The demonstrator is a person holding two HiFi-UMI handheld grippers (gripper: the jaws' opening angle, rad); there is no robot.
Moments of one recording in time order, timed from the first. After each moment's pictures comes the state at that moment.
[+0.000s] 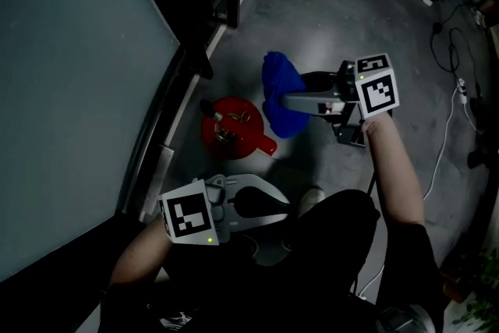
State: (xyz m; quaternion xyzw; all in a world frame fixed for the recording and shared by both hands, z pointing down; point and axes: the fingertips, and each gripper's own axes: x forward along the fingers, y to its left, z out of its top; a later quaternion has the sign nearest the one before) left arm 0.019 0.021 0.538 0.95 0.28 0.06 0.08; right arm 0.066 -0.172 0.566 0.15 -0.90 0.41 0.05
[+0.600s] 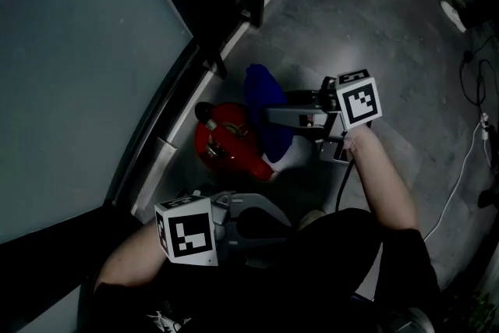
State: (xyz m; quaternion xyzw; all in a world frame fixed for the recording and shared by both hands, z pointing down) left arm 0.044 0.030 0.591 0.95 0.28 0.13 0.06; right arm 0.035 -0.190 0.635 0.07 -0.88 0.48 -0.02
